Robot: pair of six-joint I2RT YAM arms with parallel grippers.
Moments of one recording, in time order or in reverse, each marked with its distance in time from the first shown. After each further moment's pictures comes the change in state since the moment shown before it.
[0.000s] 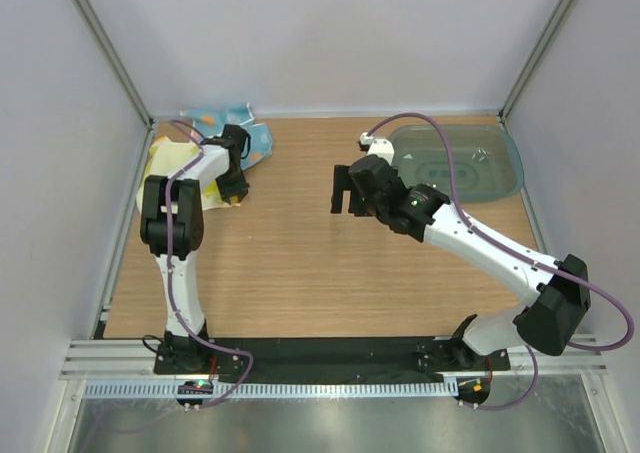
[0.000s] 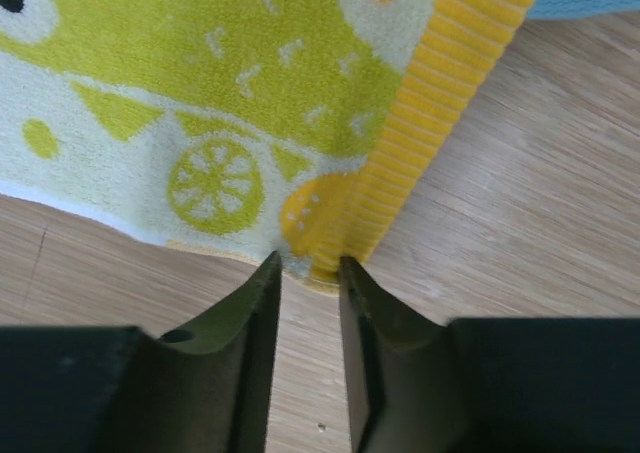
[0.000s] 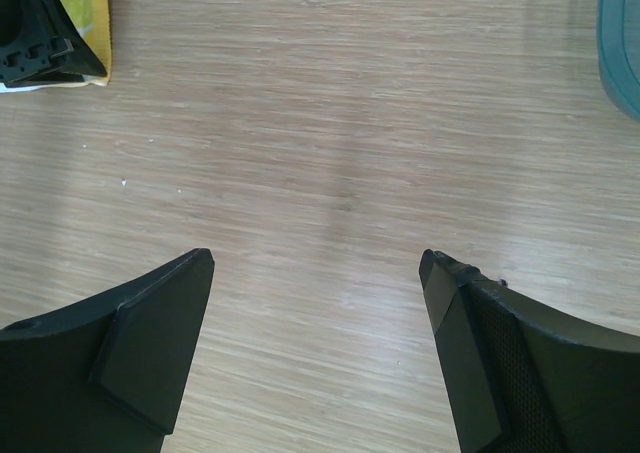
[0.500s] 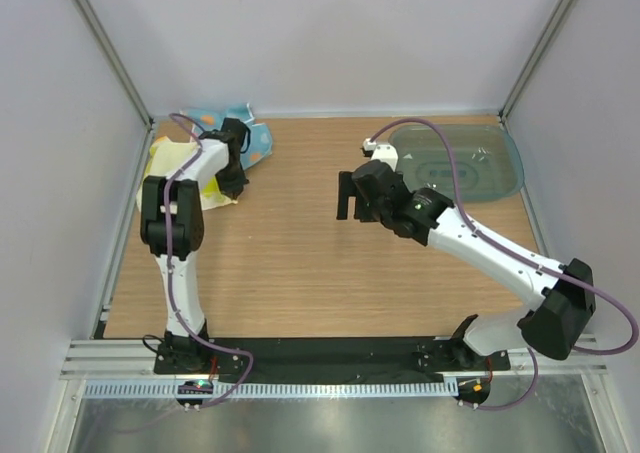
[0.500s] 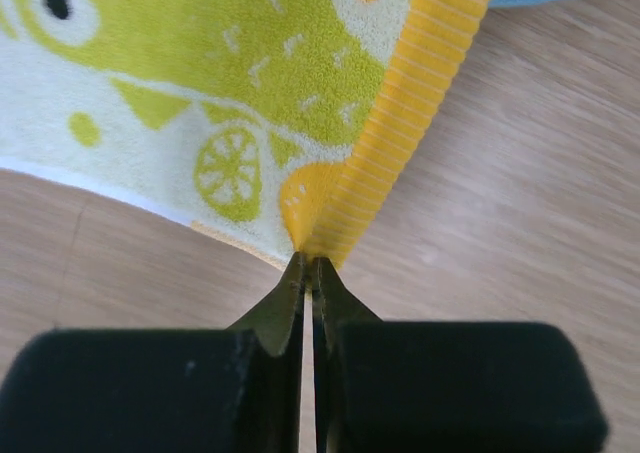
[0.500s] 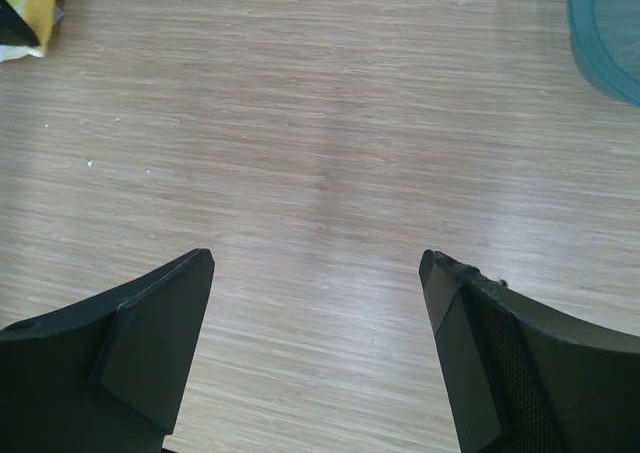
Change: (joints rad) left arm -0.005 0.004 0.060 -0.065 0.005 0.033; right arm 0.000 -0.024 -0.038 -0.034 0.006 -0.005
